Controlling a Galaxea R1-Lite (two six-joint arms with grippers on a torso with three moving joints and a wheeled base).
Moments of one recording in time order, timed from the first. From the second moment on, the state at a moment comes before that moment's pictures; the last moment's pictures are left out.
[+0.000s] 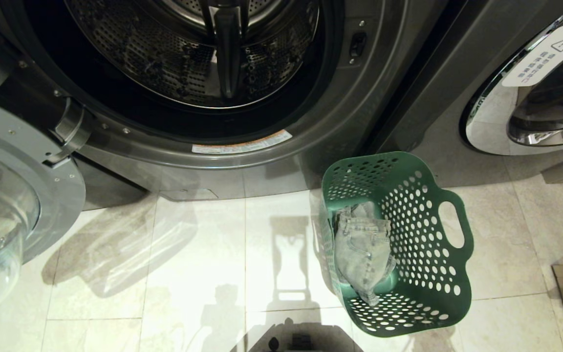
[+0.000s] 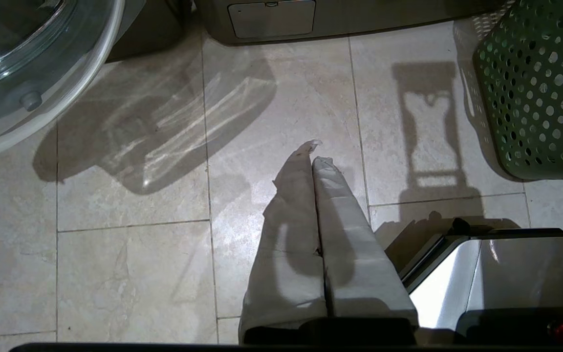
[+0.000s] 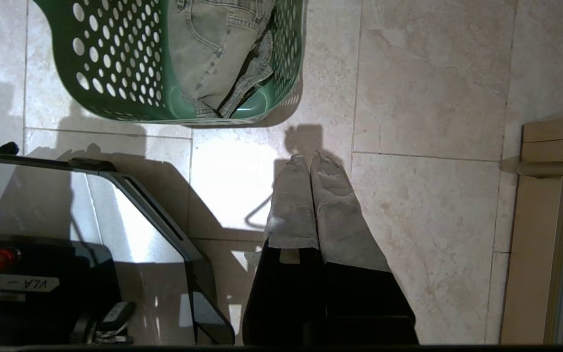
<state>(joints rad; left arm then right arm) 0.01 0.00 0.00 0.02 -0.01 0.05 0.00 0.00 -0.15 0.36 0.03 -0.11</state>
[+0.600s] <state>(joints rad) 0.01 0.00 0.00 0.02 -0.01 0.05 0.00 0.48 -0.72 0.53 0.13 -0.07</state>
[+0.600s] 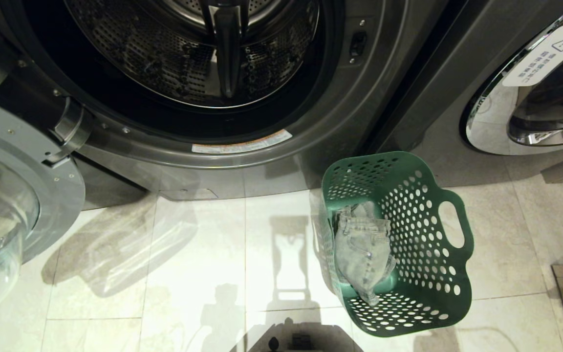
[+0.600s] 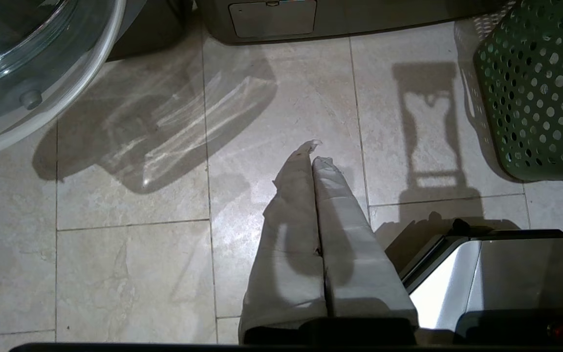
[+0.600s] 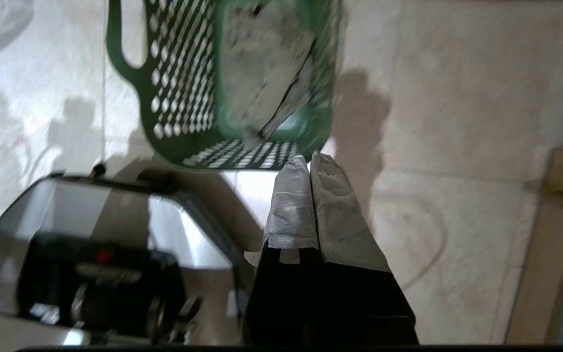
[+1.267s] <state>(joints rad) 0.01 0.00 0.00 0.02 0.00 0.02 0.08 1.22 -0.52 0.14 0.35 -0.04</state>
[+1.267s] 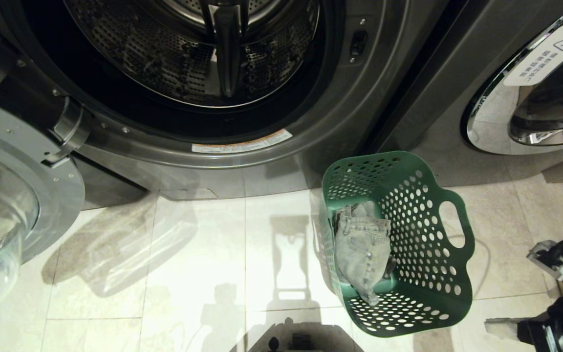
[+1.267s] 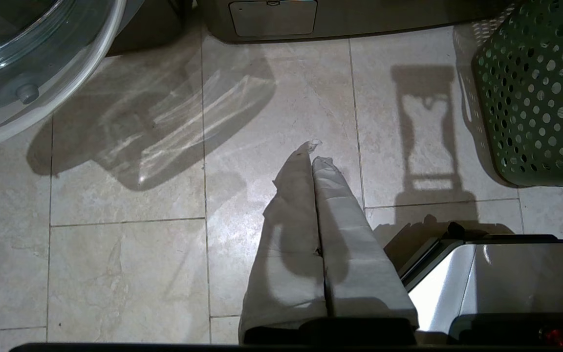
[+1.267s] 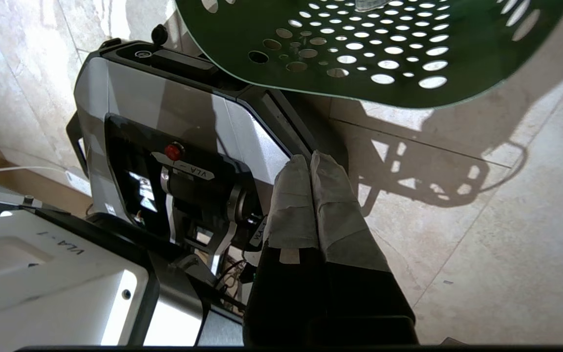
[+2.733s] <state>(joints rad) 0.01 0.00 0.00 0.02 0.00 0.02 0.15 2.31 -0.98 -0.64 0.21 -0.04</state>
